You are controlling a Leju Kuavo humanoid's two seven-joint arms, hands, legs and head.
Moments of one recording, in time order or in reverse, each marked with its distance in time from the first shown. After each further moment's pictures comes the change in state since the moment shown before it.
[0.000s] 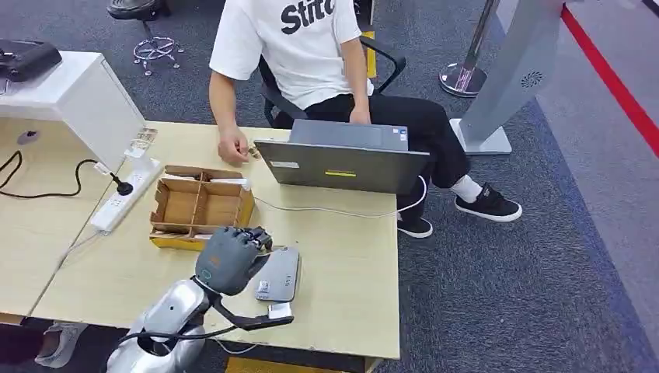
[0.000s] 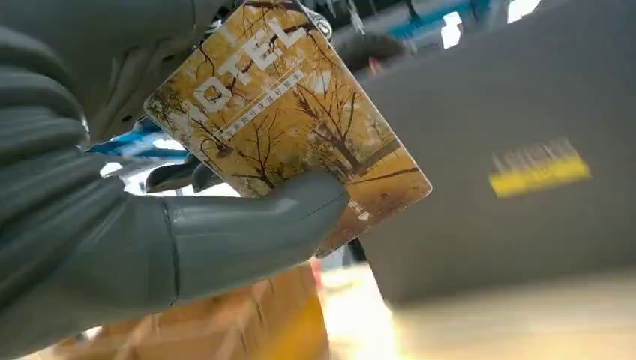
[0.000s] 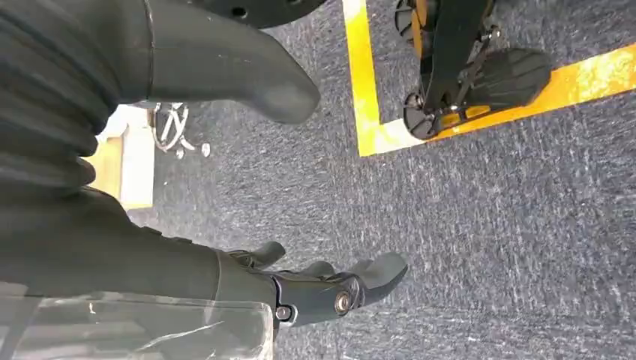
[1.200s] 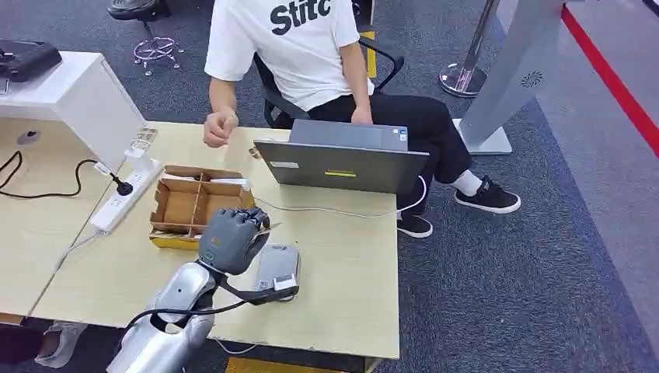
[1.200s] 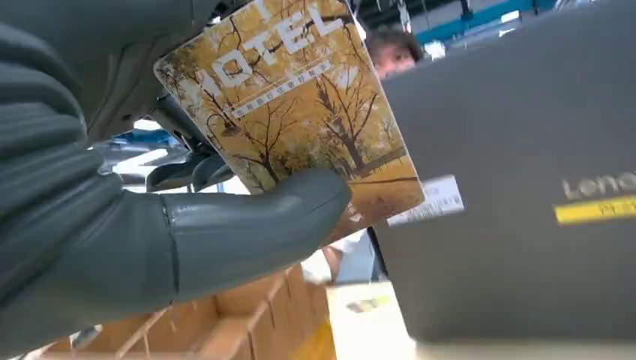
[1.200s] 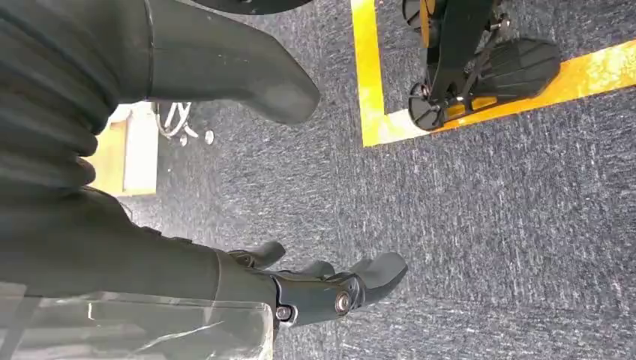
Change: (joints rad) left arm -0.107 -0.034 0.014 0.122 0.042 0.118 0.044; right arm 0.000 0.000 -0.025 0.000 0.069 0.003 0.007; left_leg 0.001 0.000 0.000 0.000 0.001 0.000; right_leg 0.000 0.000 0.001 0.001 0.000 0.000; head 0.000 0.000
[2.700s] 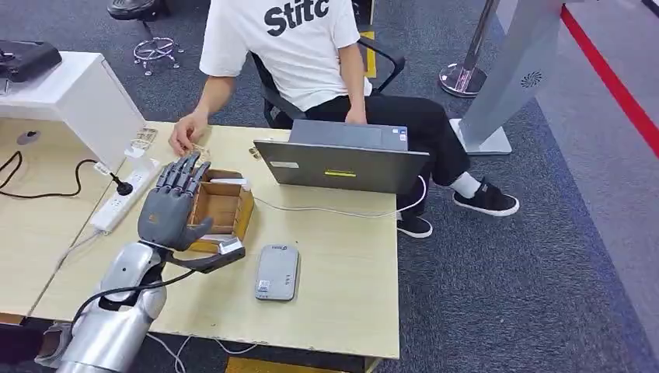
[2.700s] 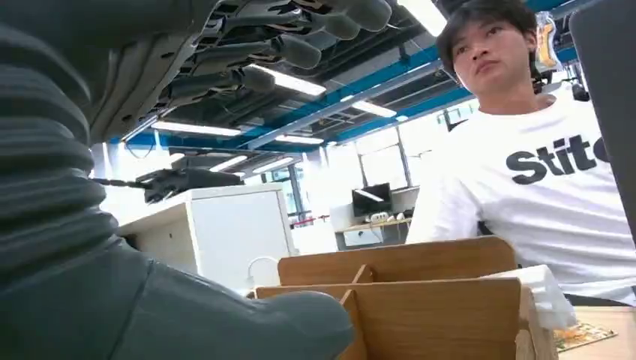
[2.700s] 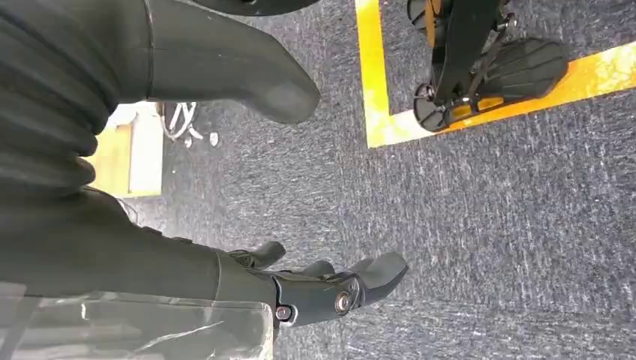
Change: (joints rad) left arm -0.026 0.099 0.224 0.038 0.029 0.006 -0.017; right arm -0.002 0.004 -0.029 0.001 0.016 0.000 0.015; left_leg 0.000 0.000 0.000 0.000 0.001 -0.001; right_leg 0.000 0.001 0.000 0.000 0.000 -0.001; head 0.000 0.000
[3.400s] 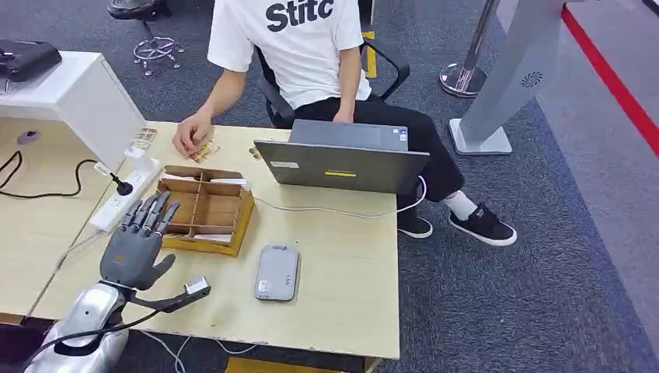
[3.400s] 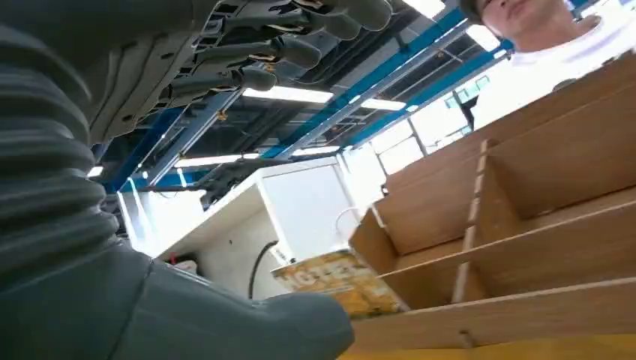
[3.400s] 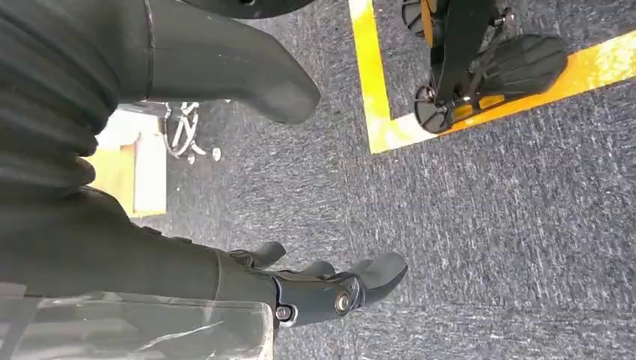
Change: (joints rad) left arm 0.201 0.132 0.105 -0.077 -0.087 0.022 0.017; right arm 0.001 0.004 -0.046 0.000 -0.002 -0.010 0.005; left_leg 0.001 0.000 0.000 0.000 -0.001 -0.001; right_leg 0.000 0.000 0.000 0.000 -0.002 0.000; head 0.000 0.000
